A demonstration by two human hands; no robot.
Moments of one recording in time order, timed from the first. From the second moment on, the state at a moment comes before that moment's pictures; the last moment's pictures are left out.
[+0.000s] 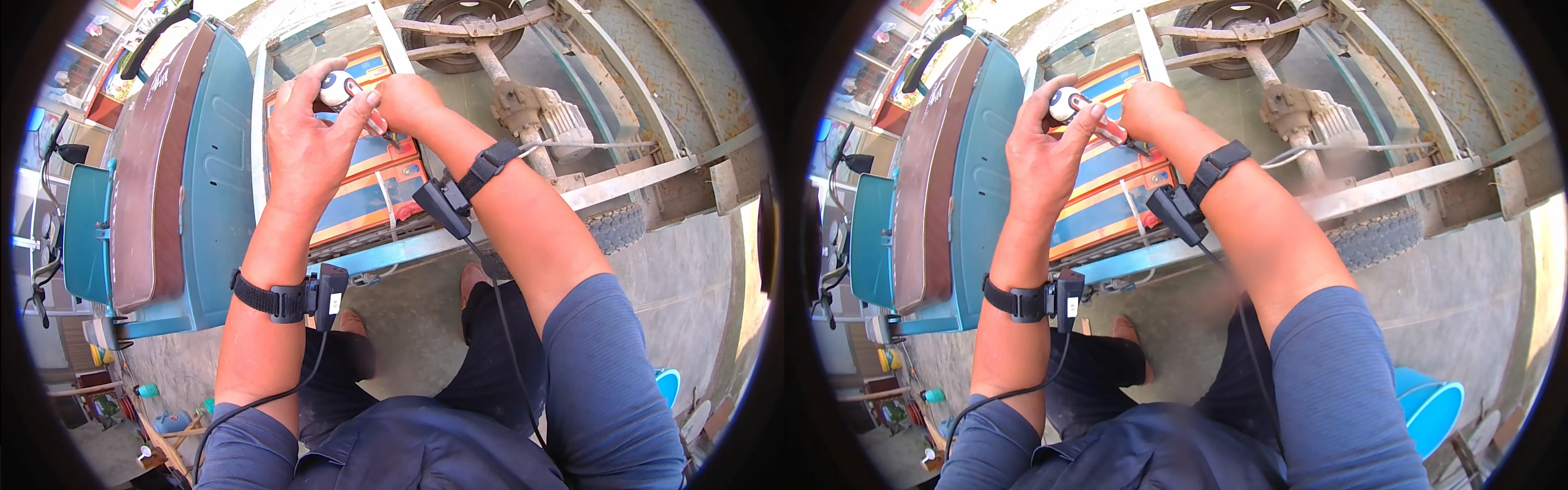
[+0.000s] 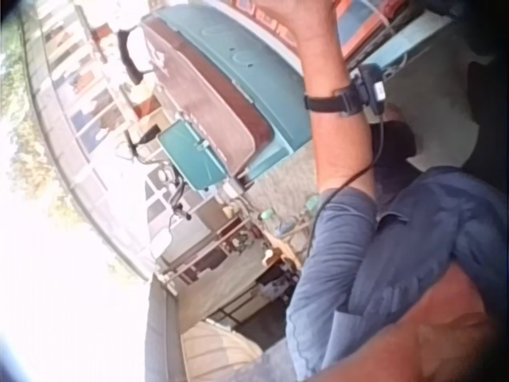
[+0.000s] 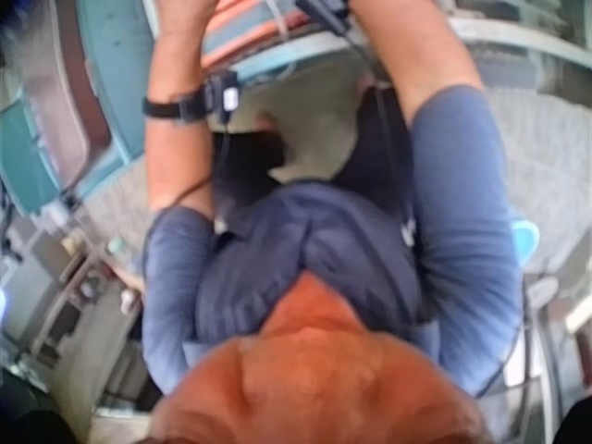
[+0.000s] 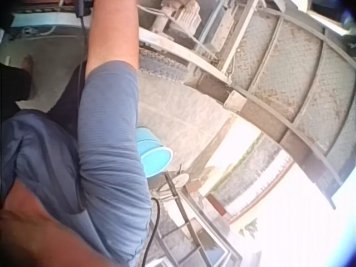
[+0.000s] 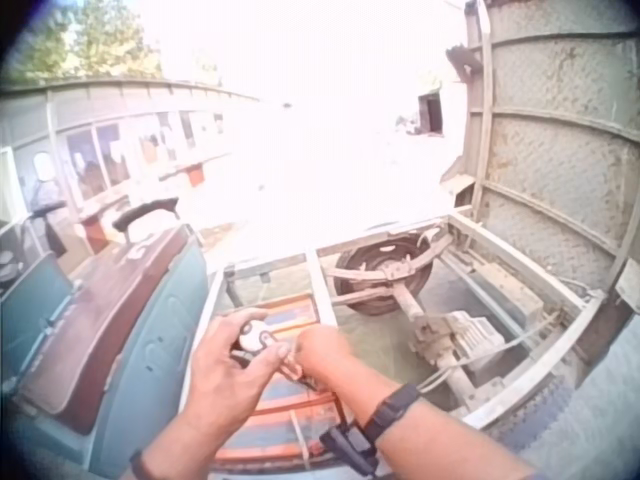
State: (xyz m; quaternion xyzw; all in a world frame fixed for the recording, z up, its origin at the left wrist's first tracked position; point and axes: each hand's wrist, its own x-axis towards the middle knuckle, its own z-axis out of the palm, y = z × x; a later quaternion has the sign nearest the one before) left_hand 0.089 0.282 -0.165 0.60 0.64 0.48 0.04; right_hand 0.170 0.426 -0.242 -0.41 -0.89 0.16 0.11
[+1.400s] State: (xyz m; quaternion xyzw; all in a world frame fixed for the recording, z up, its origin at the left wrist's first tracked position) left_hand 0.078 0.286 -0.174 0.60 0.64 0.48 0.03; right_hand 0.159 0.446 -0.250 -0.19 -0.97 0.09 0.07
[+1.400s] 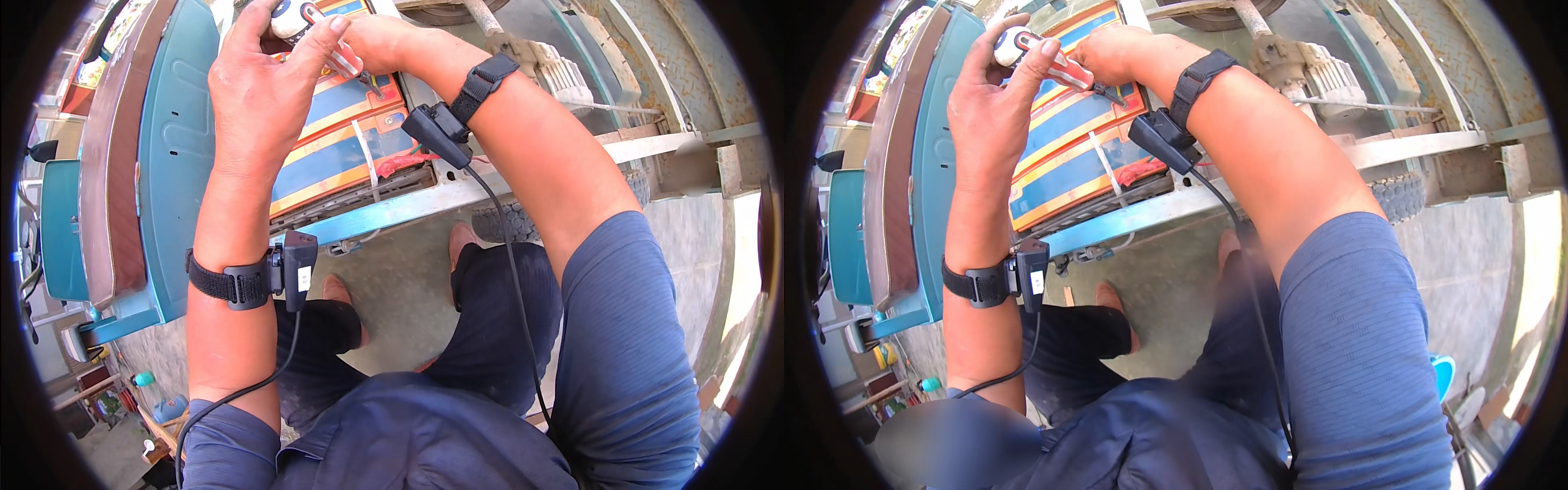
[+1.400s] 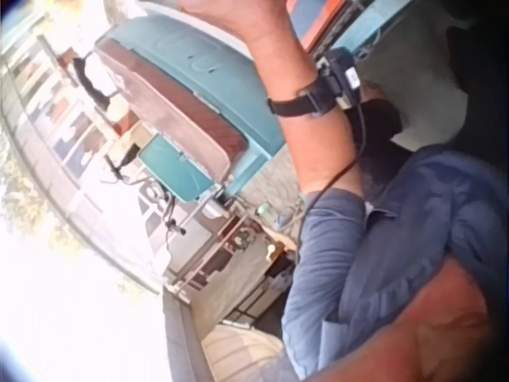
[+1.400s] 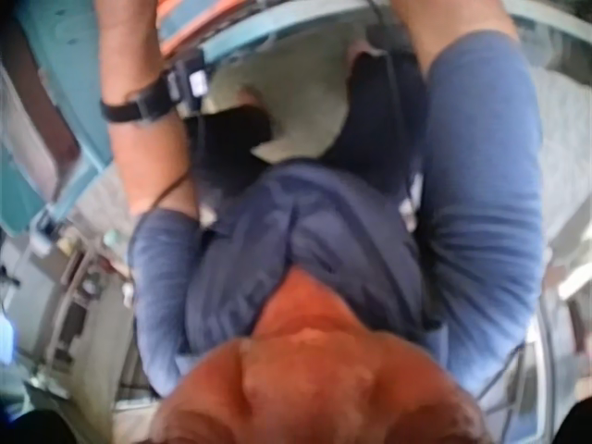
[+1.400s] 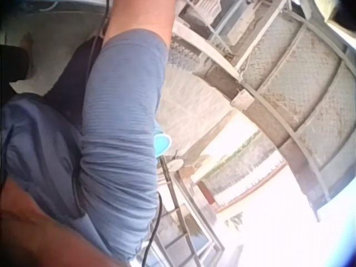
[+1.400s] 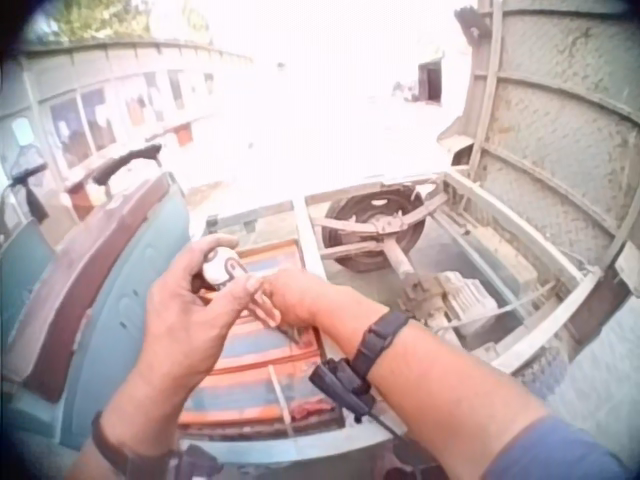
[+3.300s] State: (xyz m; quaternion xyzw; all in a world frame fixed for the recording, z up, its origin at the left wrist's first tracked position) left_hand 0.086 0.285 -0.162 0.58 0.61 0.53 0.10; right_hand 0.164 0.442 -0.253 -0.17 -0.98 0.02 0.09
